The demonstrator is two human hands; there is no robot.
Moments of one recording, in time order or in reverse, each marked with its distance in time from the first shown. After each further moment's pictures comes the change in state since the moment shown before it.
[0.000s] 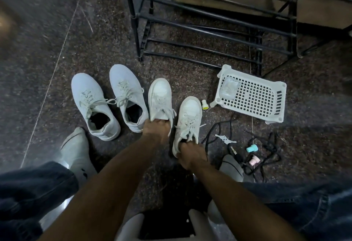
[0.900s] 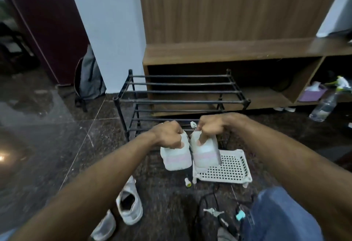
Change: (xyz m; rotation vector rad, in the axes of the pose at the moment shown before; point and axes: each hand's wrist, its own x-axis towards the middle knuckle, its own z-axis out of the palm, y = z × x) left_hand -0.155 0.059 -0.292 -0.293 0.339 0.331; right_hand -0.163 0.090 -0.327 0.204 0.136 -0.110
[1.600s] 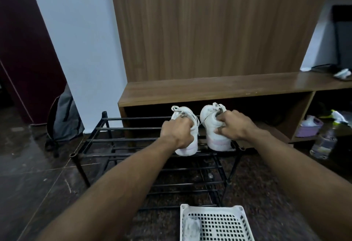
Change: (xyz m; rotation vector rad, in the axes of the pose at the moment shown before) left_hand 0.174 0.085 -0.075 0.336 0.499 0.095; right_hand 0.038 0.143 -0.136 -0.152 0.788 0.106
